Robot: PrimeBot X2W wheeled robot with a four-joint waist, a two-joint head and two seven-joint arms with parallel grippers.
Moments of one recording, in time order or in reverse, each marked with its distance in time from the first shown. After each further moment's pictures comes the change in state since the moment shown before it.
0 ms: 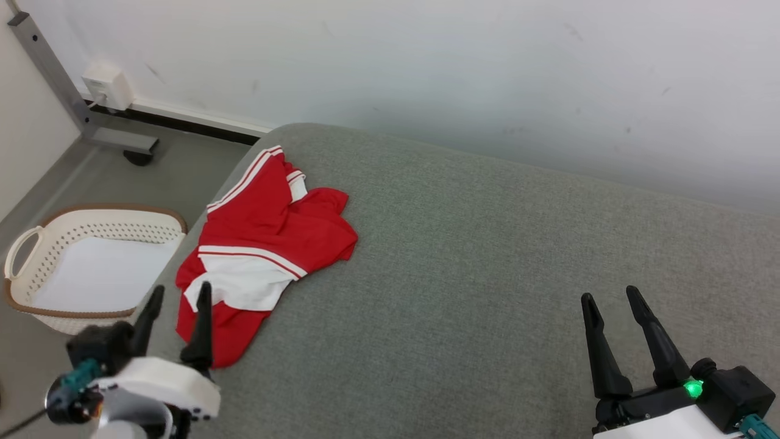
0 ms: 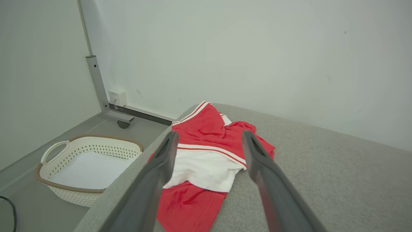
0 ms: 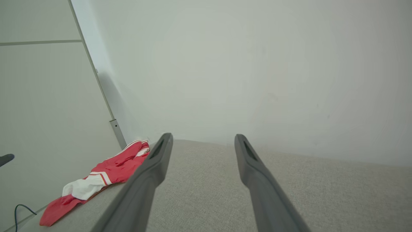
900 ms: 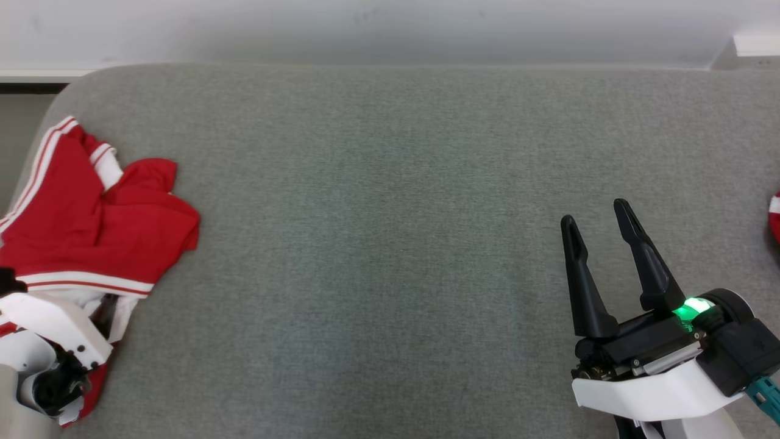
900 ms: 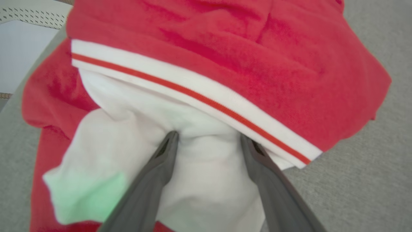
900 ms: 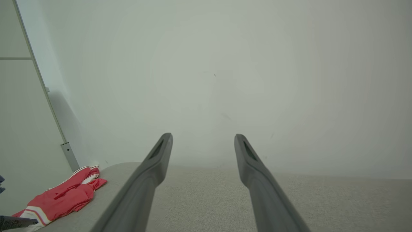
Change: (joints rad) left arm -0.357 0.270 -0.010 0.547 -0.338 -0.008 0.506; right arm -0.139 0.035 0.049 -0.185 -0.069 0.000 -0.002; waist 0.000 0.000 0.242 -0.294
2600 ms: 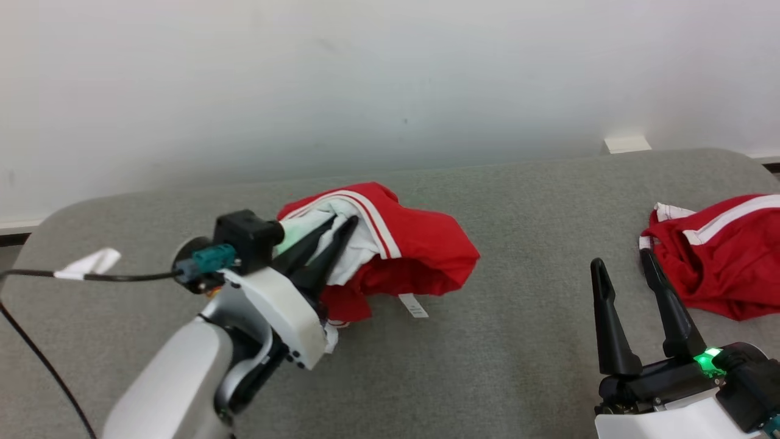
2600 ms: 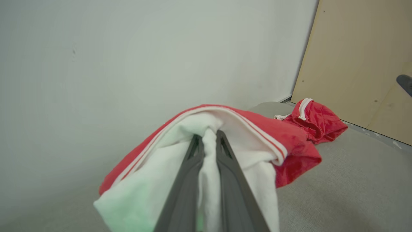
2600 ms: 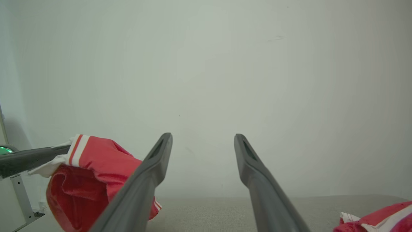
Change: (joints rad) left arm 0.013 -0.036 -0.568 -0.732 0.036 0.062 -0.227; right arm 0.133 -0.003 -0.076 0.004 0.017 0.000 0.000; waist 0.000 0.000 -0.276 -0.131
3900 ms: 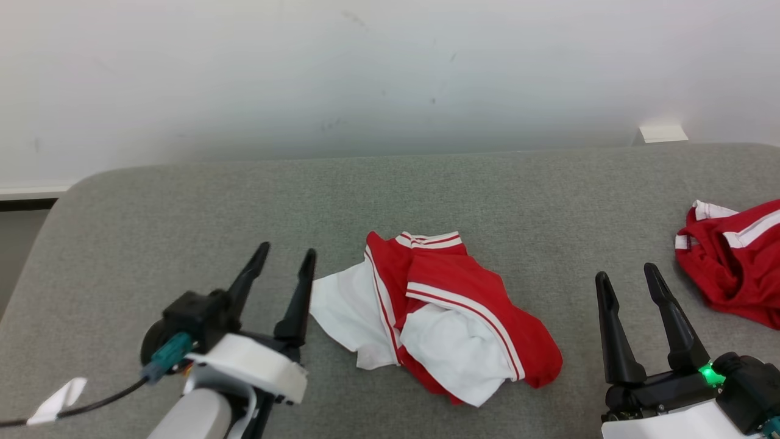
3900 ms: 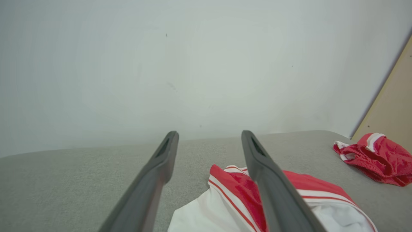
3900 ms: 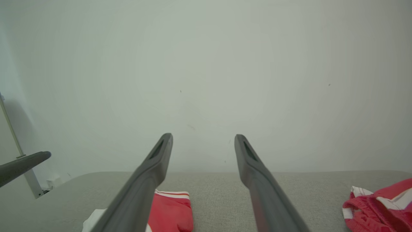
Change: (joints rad) left arm 0.167 -0.055 0.016 0.098 0.003 0.156 -0.364; right arm 0.011 -0.017 -0.009 0.056 0.007 0.000 0.000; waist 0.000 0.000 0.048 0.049
